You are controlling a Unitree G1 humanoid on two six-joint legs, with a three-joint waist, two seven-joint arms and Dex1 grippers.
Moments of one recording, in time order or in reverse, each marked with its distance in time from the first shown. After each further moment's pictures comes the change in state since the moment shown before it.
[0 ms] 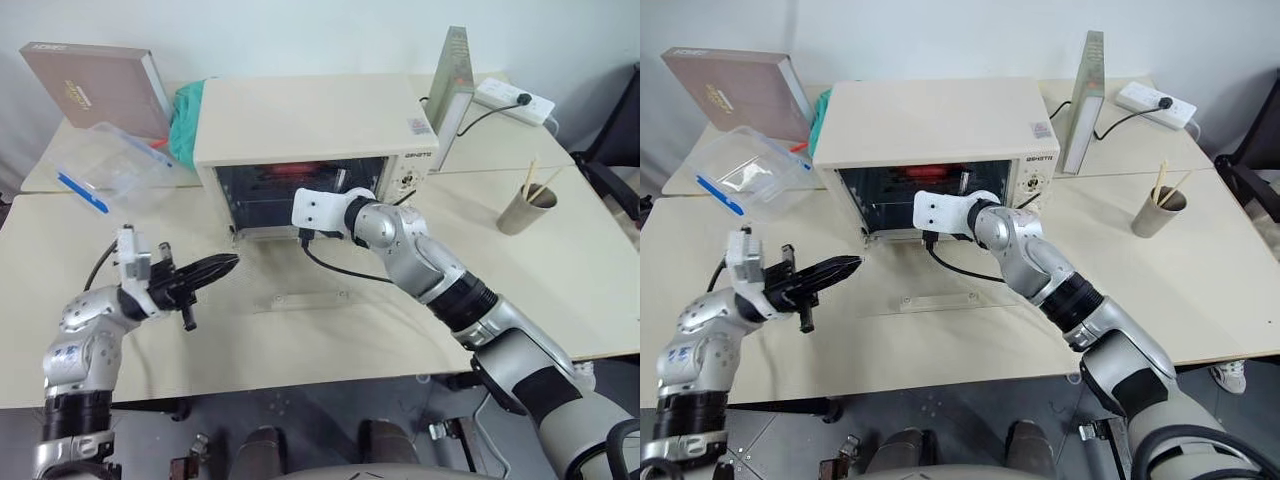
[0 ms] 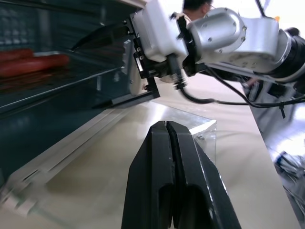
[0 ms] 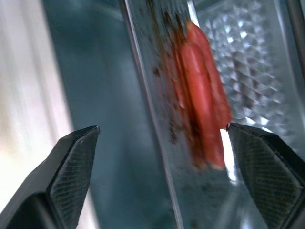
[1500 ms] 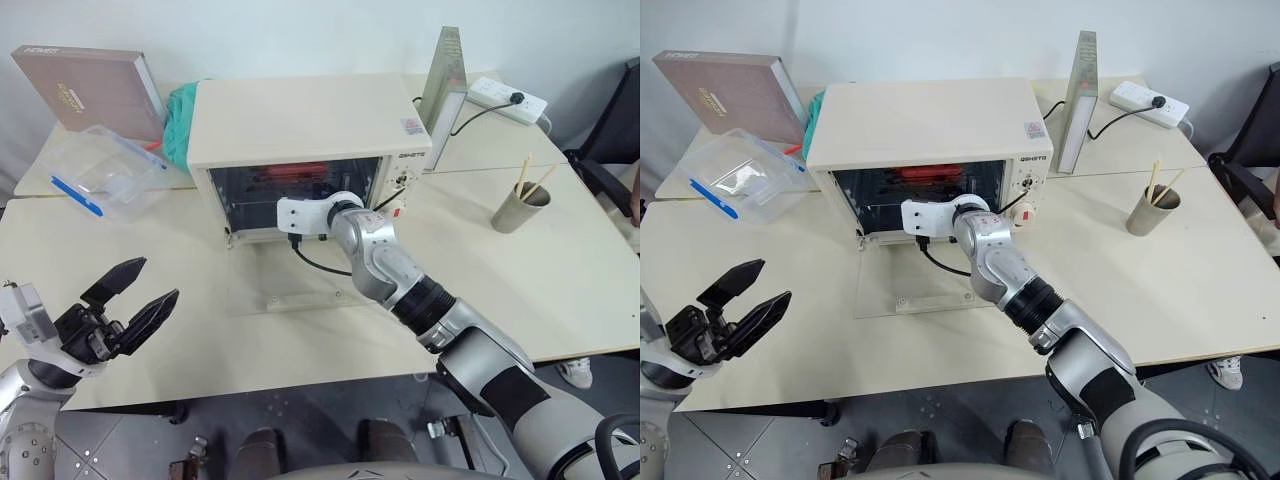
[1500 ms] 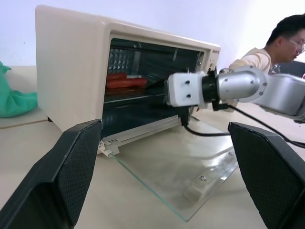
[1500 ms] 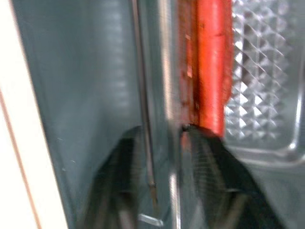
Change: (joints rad) left arm 0.424 -0.037 0.286 -0.333 -0.204 -0.008 0.239; right arm -0.017 0.184 0.005 0.119 -0.340 0.166 0.002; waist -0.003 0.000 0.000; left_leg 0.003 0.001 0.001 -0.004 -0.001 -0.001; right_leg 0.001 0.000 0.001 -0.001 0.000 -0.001
